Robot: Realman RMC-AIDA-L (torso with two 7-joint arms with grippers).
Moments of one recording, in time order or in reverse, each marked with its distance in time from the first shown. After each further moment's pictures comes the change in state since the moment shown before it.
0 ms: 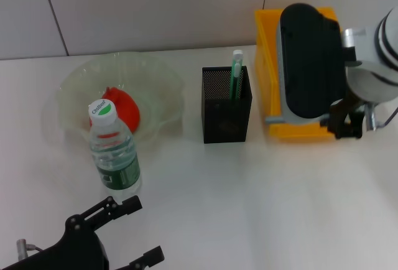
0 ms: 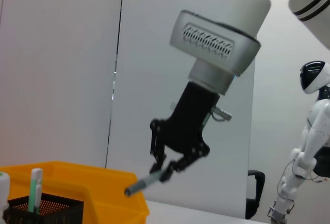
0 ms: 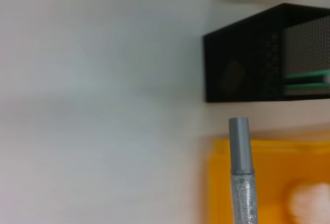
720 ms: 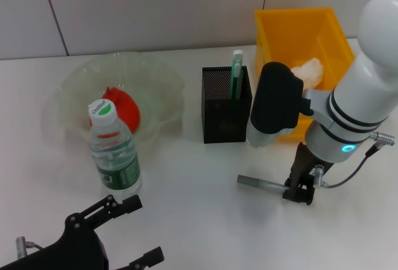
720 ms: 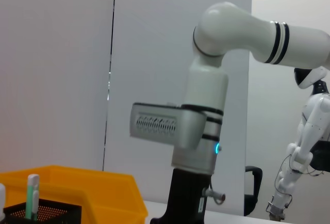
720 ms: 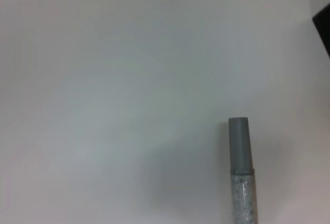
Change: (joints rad) left arm -0.004 0.004 0.000 0.011 0.007 0.004 0.017; right arm 0.036 0.005 0.025 -0.609 0.287 0.329 0.199
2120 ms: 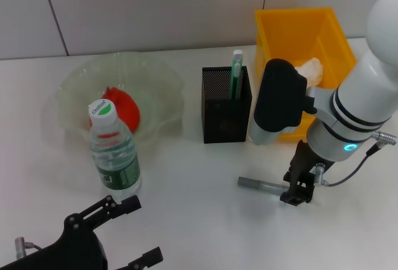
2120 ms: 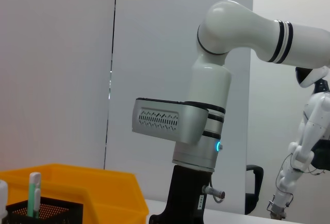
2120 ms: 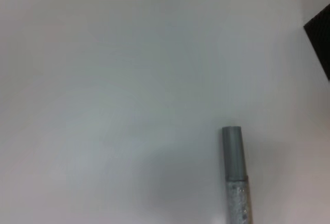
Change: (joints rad) left arm 0.002 0.002 0.000 0.000 0.000 -0.002 0.000; right arm -0.019 0.000 0.009 0.021 0.004 0.013 -0.010
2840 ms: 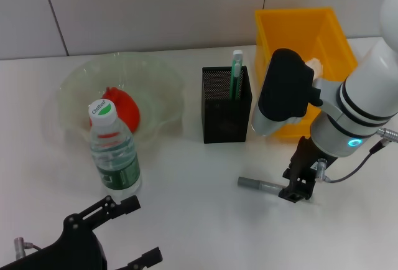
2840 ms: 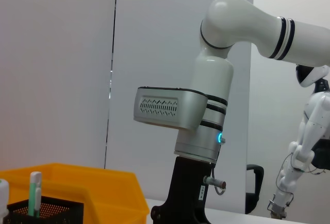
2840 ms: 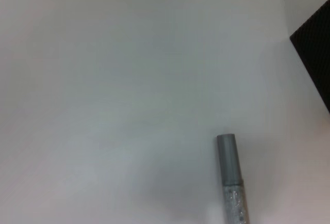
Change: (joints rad) left arm 0.001 0.001 0.000 0.000 0.000 0.000 0.000; right arm -0.015 0.000 0.036 0.052 0.012 -0.038 0.017
